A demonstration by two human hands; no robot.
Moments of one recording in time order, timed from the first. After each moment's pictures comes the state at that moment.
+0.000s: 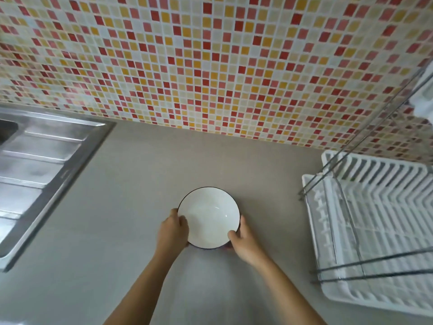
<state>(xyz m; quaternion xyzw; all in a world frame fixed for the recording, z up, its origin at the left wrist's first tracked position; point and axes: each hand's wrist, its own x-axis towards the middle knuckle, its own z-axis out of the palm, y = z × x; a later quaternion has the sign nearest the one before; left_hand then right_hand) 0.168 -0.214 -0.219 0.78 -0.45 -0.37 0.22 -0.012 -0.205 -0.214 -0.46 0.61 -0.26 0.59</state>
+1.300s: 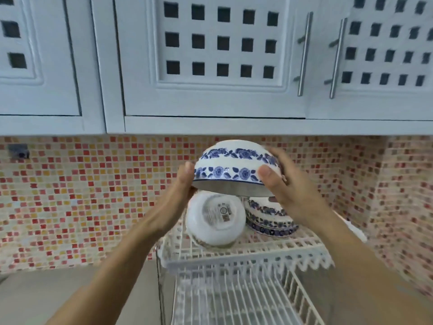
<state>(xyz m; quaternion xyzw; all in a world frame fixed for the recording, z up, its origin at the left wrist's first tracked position) -0.165 -0.134 0.170 0.26 -0.67 -0.48 0.50 -0.371 -0.059 0.192 -0.70 0.50 -0.50 0.06</state>
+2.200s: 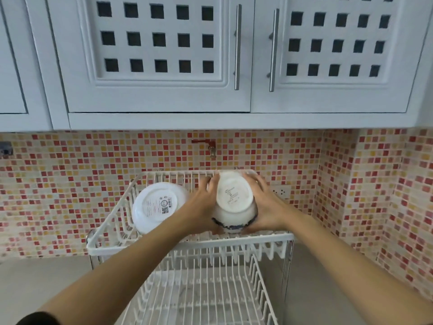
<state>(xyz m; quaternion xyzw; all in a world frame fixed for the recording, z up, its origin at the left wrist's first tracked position) -0.336 -0.156 0.122 0.44 -0.88 0.01 0.20 -0.540 -0.128 0.124 -0.81 0.55 -0.21 -0.01</state>
